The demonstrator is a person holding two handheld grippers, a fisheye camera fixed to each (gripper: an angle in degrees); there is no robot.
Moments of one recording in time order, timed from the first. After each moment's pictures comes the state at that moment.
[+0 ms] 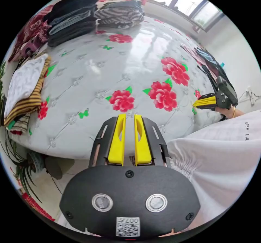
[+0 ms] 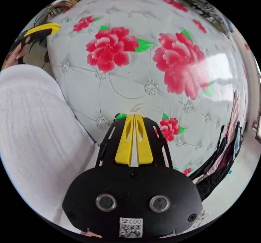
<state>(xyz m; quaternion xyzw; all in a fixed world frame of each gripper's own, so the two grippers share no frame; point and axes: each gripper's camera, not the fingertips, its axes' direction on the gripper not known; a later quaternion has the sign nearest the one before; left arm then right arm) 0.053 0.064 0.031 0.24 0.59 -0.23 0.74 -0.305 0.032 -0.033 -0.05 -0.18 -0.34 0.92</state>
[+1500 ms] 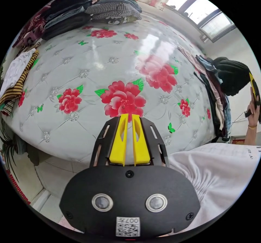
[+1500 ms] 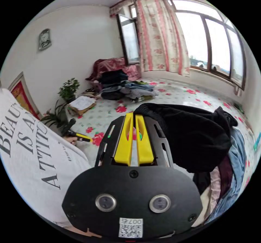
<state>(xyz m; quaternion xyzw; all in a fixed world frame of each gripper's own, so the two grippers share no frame) 0.110 0.032 -0.111 0.20 0.63 -0.30 0.69 -0.021 0.158 -0.244 0.36 -0.40 -0.15 0.83</state>
